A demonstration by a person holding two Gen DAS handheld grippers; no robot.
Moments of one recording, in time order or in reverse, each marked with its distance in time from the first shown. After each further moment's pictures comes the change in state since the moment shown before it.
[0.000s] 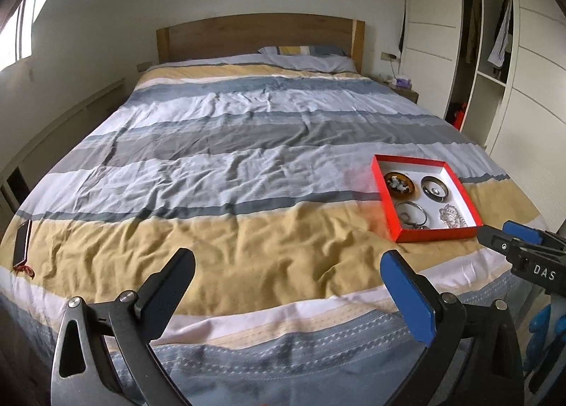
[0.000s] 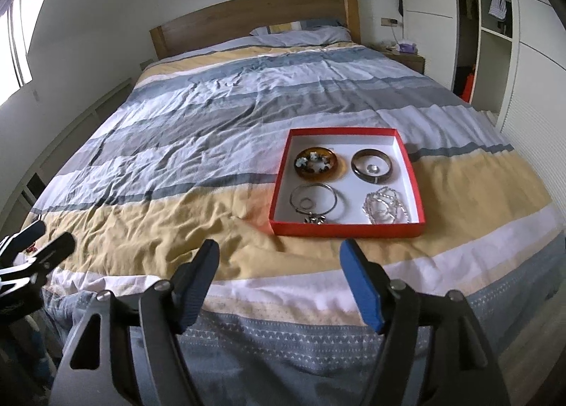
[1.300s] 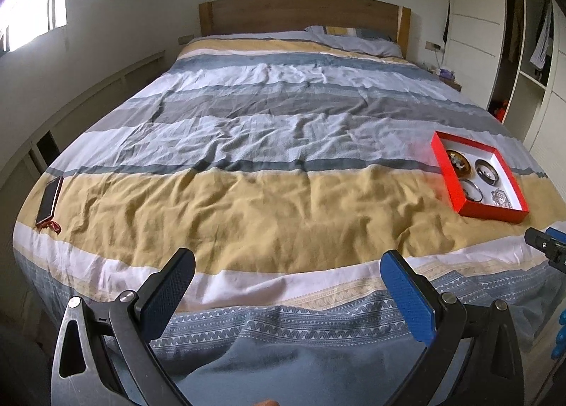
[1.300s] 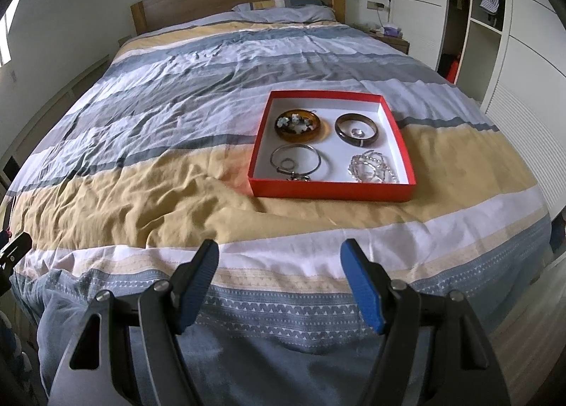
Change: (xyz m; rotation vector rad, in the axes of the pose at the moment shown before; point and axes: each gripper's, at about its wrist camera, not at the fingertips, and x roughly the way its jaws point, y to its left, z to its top) left arm 0.011 0.063 -0.042 -0.074 0.089 0.139; right arm 0.023 0.007 -0.027 -0.008 0.090 -0.107
